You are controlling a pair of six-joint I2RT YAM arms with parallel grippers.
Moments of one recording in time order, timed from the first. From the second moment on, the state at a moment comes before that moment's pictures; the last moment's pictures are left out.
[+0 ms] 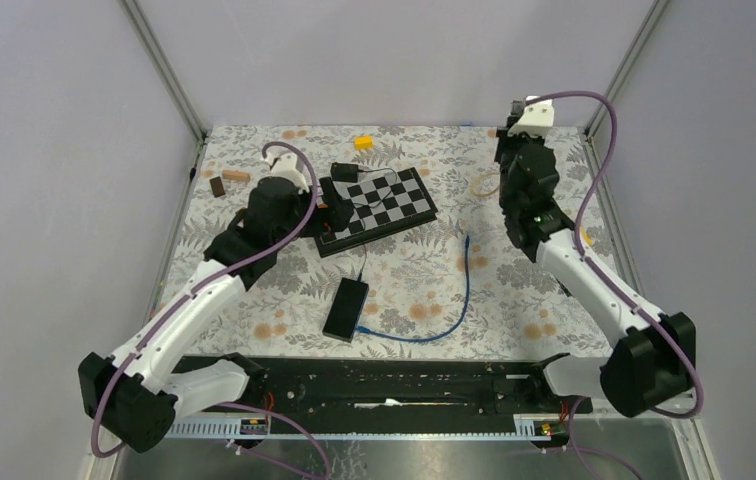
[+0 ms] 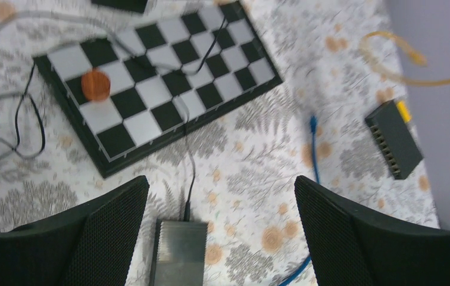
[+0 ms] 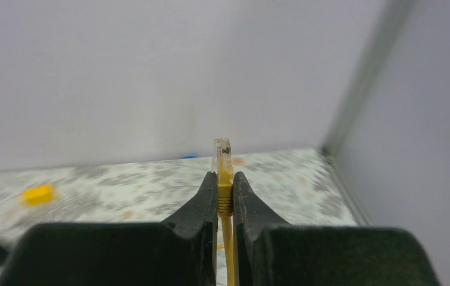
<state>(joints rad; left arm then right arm) -0.51 1.09 0.97 -0.37 -0.05 -0.55 0.37 1.33 1.08 0.35 0.65 -0.11</state>
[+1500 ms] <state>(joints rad) -0.85 1.02 1.28 0.04 0.56 -0.21 0.38 0.89 0.94 0.73 -1.12 -0.19</state>
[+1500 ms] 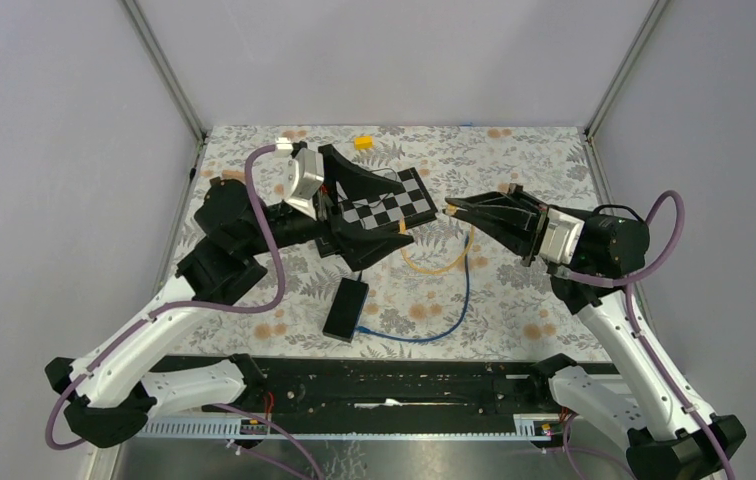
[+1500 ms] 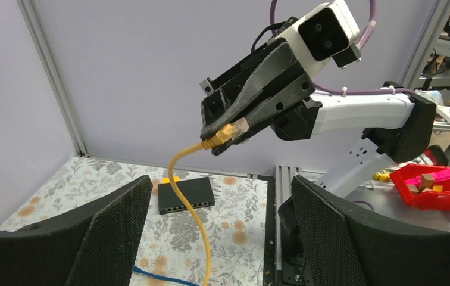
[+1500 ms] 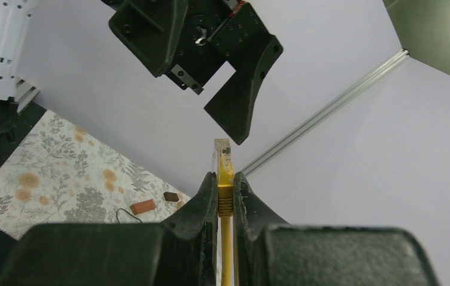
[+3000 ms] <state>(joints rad) -1.06 1.10 1.47 -0.54 0.51 0.69 0.54 1.19 1.06 0.60 -1.54 -0.19</state>
